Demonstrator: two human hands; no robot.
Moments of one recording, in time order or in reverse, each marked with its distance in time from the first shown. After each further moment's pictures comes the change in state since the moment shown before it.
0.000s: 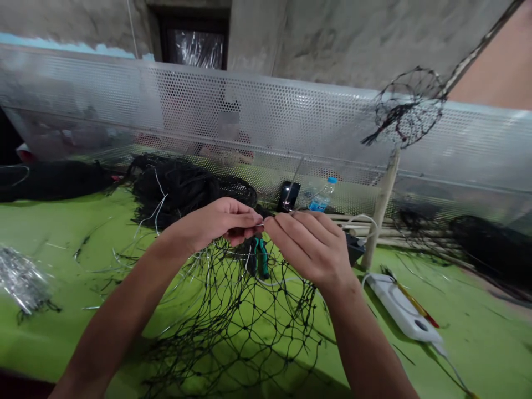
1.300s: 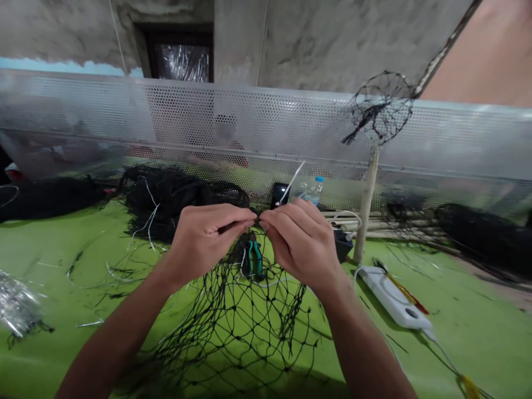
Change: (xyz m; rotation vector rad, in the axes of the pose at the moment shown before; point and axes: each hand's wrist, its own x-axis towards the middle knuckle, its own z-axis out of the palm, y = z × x) left_hand -0.024 -0.003 0.035 0.821 0.541 0.771; right_hand 0.000 0.000 -0.003 0.286 -0.037 0.370
